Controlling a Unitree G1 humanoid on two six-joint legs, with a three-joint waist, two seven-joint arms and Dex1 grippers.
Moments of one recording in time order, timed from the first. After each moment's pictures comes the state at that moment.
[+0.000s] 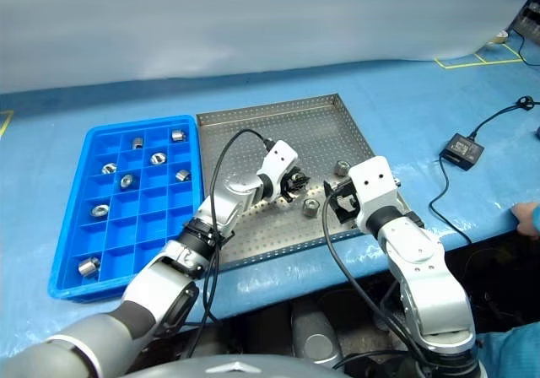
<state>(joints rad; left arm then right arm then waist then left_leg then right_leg) -0.75 -0.03 -0.28 0.64 -0.01 0.35 -0.48 -0.04 -0.39 0.00 -0.75 0.09 0.89 0.26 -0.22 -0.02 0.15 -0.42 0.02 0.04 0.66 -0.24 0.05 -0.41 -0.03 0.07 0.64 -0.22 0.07</state>
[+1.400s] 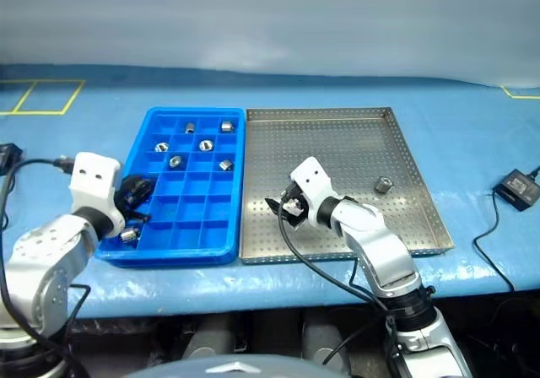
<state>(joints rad) -0.03 0.47 0.29 -0.75 -0.24 1.14 -0.28 -0.28 -0.35 0.23 -0.36 0.19 0.72 0.51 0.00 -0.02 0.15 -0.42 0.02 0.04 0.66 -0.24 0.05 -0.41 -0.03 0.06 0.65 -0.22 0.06</state>
